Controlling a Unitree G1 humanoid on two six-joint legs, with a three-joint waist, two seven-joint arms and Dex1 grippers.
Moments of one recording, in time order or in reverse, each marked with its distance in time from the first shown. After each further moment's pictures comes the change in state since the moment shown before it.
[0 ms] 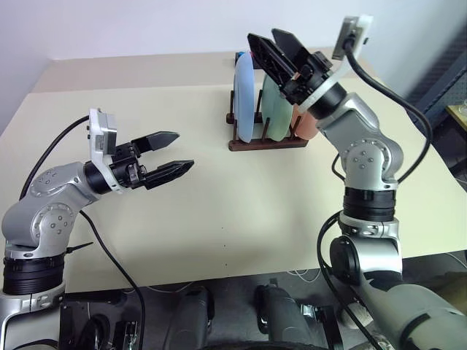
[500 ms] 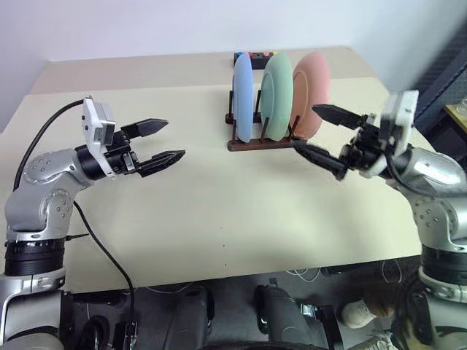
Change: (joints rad) left arm -0.129 0.023 -0.042 0.236 0.199 -0.227 -0.107; right arm 0.472 -0.459 -0.005 -0.279 -0.051 -0.094 0.412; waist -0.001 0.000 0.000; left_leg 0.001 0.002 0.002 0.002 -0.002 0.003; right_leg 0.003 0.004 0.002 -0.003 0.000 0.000
